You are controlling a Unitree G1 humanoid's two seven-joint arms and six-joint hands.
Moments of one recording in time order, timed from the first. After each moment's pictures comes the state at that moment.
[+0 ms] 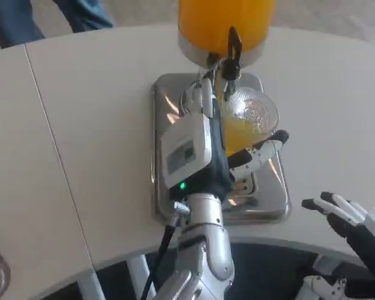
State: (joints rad) left arm -0.73 -0.10 -0.41 0.55 0.59 0.24 0.64; right arm 0.23 -0.36 -0.07 -0.83 -0.77 0.29 0.57
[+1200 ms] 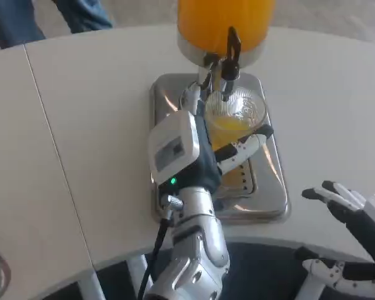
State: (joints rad) left arm -0.80 -0.10 -0.38 0.66 0.55 0.31 0.70; right arm 0.15 -0.38 -0.05 -0.79 -0.75 0.36 0.57
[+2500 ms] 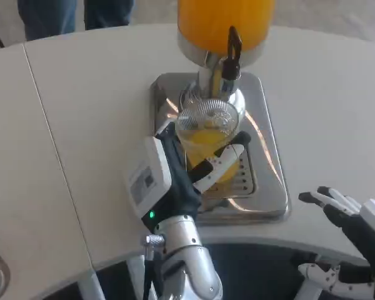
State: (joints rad) left arm -0.61 -0.10 -0.34 0.52 0.48 0.16 0.86; right arm 0.15 -0.39 -0.03 -0.76 -0.71 0.36 0.54
